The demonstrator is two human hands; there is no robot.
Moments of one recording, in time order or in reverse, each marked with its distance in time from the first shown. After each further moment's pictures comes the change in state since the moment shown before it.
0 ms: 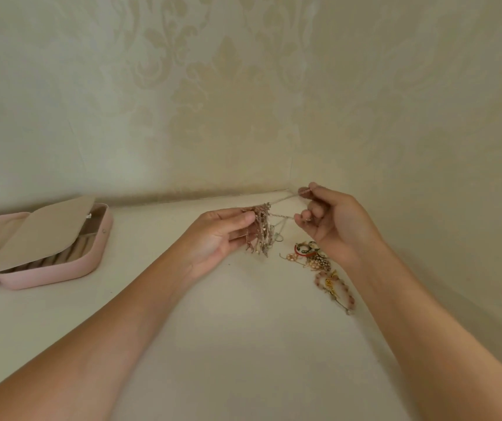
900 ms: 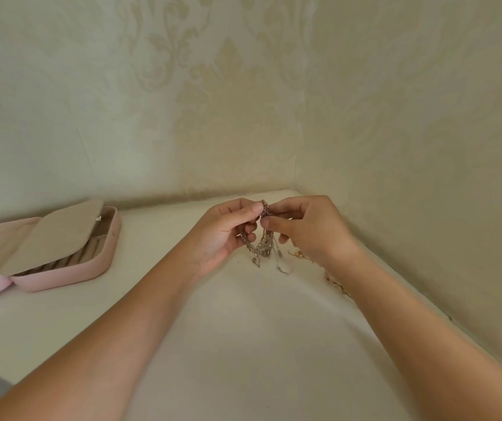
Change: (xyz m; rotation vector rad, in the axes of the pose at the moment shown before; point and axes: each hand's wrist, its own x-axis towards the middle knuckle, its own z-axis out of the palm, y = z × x) left_hand -0.011 0.010 0.006 0.153 -0.073 0.066; right_hand -0.019 0.025 0.021 -0.822 -0.112 -0.283
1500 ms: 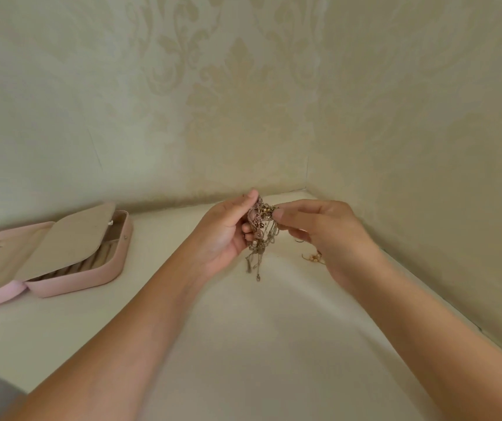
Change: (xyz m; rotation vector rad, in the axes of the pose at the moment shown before) left_hand -0.002 0.013 0.001 -0.123 0.094 -0.017; right_hand 0.000 -0.001 0.005 0.315 -0.005 0.093
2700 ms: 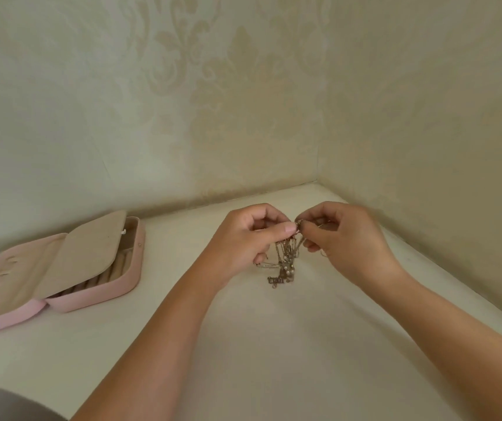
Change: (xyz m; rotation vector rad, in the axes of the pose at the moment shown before) left_hand -0.015 0.005 -0.011 0.618 -0.067 0.067; right_hand 0.004 0.019 0.005 -0.342 0.165 -0.105
